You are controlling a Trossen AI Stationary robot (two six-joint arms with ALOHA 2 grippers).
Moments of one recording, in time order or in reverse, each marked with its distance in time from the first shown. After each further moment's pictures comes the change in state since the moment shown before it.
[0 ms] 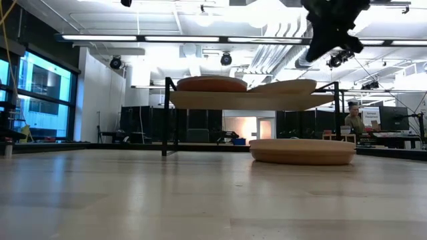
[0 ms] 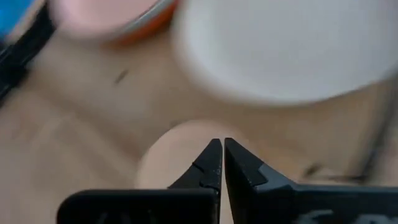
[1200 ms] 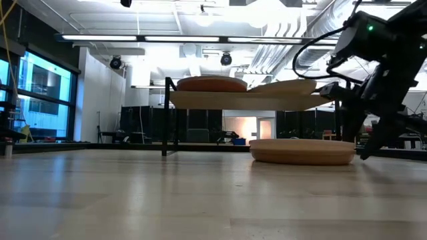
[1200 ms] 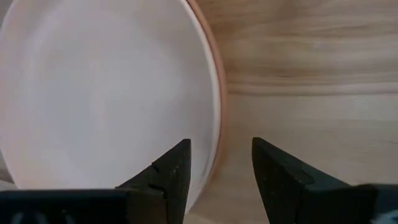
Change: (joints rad) left arm 0.000 0.000 -0.001 -0.001 -0.005 -0.016; right arm 0.333 0.103 -0.640 0.458 0.022 0.921
